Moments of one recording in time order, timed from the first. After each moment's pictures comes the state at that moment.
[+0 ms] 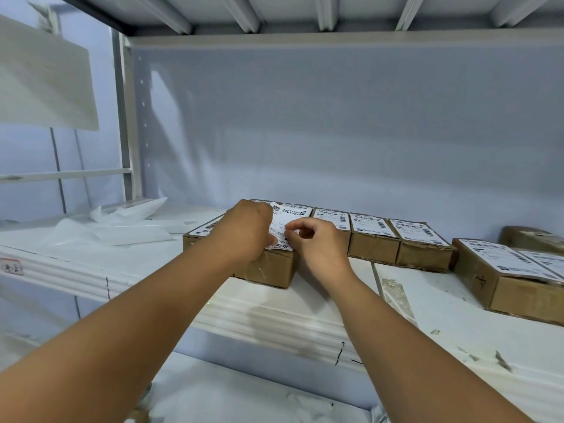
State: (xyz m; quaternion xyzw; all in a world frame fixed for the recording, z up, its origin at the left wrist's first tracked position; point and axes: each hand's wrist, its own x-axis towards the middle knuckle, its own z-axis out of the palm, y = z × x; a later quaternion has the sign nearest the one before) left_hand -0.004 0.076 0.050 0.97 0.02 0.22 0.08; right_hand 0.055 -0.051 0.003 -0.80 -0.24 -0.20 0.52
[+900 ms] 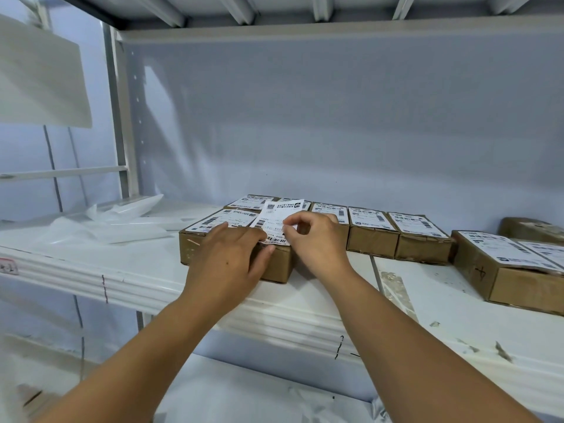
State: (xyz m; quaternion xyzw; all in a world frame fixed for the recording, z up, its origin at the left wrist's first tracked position) left_hand -0.019 0.091 -0.021 0.90 -0.06 0.43 0.09; right_hand 0.052 -0.051 0.005 -0.83 -0.22 -0.24 0.45
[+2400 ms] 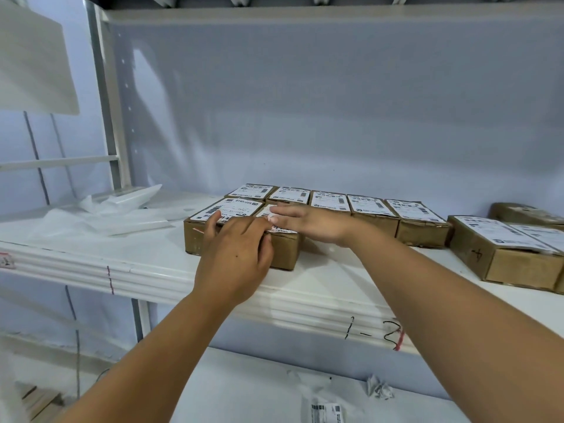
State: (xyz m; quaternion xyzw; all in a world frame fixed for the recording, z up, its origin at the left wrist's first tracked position) left_hand -0.014 0.095 -0.035 0.87 -0.06 0.47 0.11; right_hand 0.068 -0.051 0.032 -0.88 -0.35 0.07 0.32
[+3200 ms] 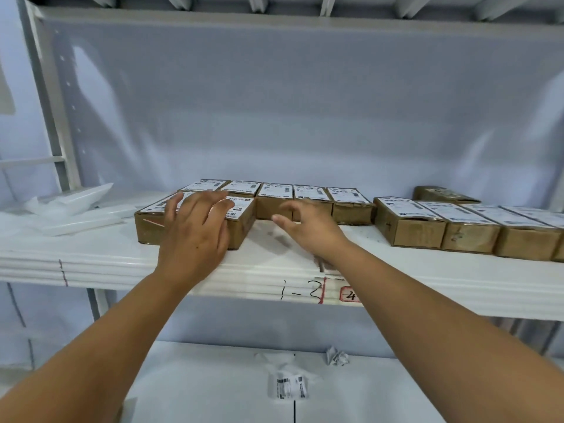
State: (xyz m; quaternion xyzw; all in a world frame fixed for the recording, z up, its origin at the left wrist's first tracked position) left_hand -0.030 0.074 -0.024 0.82 -0.14 0.56 0.03; right_hand 0.020 -0.132 0.003 -0.92 -0.21 -0.20 0.28
